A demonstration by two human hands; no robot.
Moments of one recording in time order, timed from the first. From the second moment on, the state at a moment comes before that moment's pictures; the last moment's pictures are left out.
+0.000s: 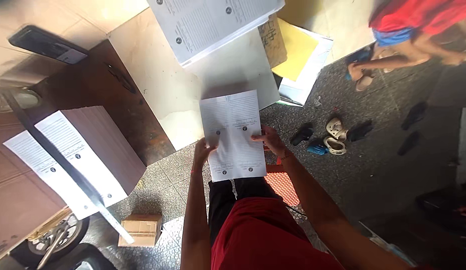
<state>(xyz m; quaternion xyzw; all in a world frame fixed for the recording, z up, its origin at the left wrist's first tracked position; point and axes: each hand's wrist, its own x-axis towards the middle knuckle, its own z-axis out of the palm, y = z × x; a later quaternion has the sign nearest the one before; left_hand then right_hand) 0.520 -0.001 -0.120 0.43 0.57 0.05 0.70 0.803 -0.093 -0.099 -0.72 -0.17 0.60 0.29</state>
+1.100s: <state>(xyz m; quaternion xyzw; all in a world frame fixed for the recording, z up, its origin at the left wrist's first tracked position) 0.509 0.099 -0.098 0.57 0.59 0.46 0.35 0.774 0.050 -0.092 -0.68 -0.61 0.15 0.37</state>
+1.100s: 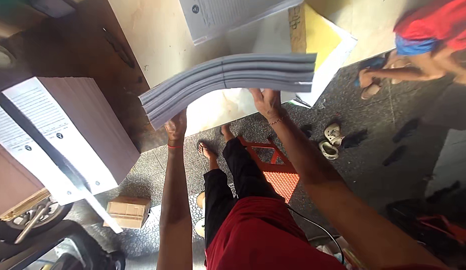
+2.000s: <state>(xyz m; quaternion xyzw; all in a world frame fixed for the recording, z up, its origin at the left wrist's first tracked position) 0.506 0.104 -0.091 0.62 0.60 0.40 0.30 0.779 0.060 -0.090 -0.66 -0.58 0.24 0.41</state>
